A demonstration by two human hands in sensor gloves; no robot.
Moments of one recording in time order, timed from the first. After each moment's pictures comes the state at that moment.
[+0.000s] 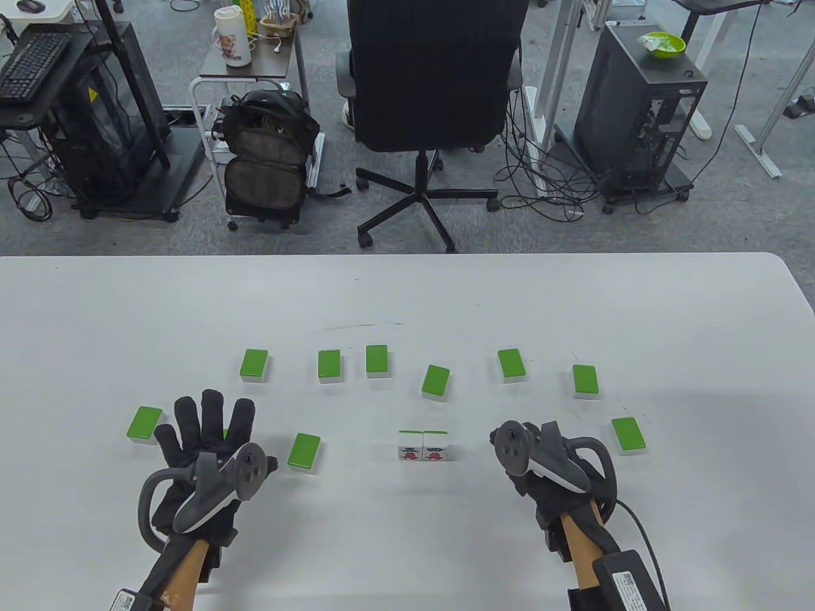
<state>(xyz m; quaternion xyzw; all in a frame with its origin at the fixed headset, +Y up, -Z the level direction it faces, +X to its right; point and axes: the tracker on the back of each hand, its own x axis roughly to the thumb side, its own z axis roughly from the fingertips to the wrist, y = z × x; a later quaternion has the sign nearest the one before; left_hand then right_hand) -0.272 -0.720 -0.293 -0.04 0.02 -0.10 0.99 0.143 -0.729 -0.332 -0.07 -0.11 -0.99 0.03</state>
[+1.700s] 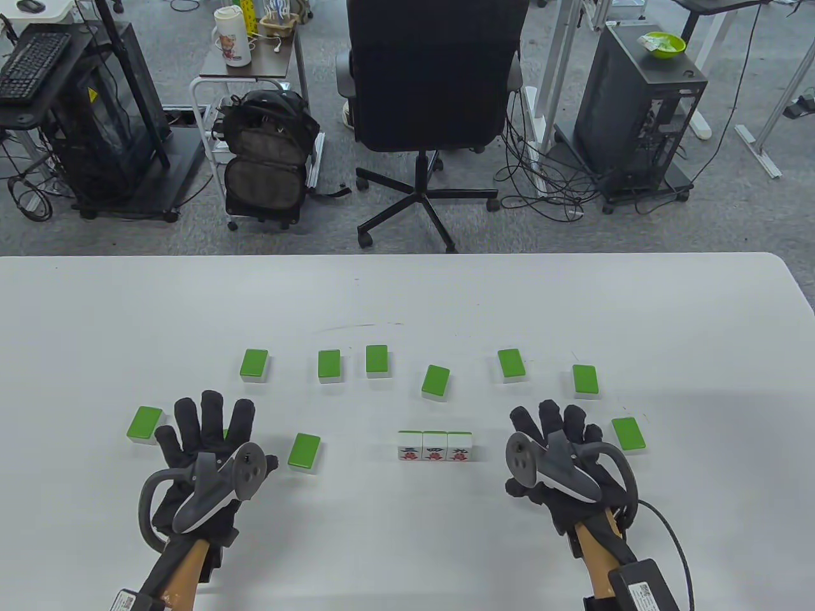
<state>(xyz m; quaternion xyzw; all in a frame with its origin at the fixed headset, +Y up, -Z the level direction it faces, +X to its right) -0.272 -0.720 -0.293 -0.04 0.01 -0.09 0.99 0.181 -0.736 -0.310 -0.04 -0.09 -0.99 0.11</state>
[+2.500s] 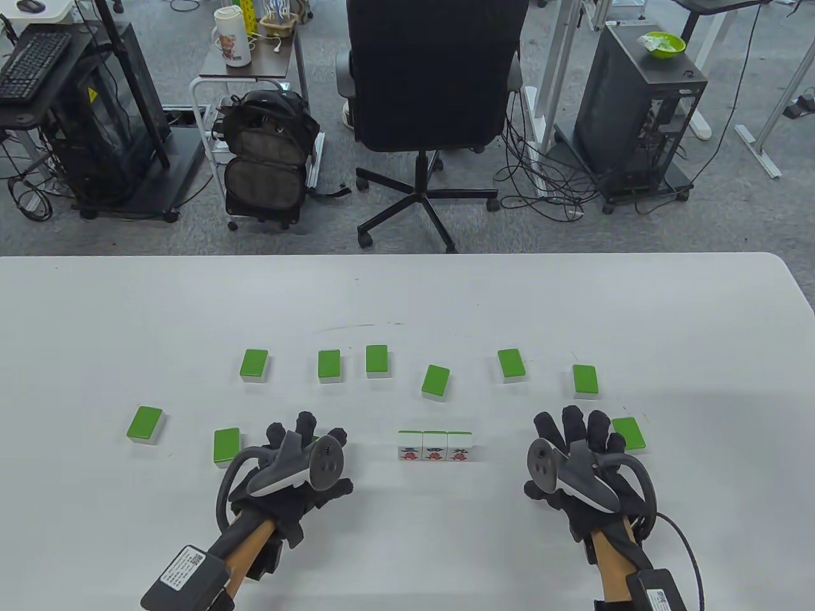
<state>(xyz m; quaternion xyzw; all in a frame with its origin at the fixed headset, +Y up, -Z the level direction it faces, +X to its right) -0.182 -0.747 -0.319 -0.24 -0.13 -0.06 0.96 0.201 -0.750 -0.308 -0.01 -0.09 -0.99 0.12</state>
